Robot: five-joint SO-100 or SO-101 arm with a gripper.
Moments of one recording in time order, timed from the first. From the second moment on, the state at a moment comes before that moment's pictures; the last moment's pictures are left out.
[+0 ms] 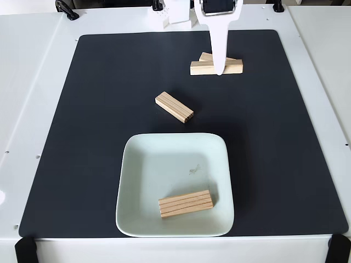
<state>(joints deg) -20.0 96.1 86.7 67.4 15.1</state>
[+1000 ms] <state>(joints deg) -11.2 36.4 24.1 45.0 1.3</state>
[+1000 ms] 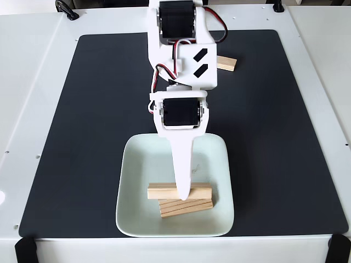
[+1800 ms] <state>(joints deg) -9.7 31.1 19.7 45.3 1.3</state>
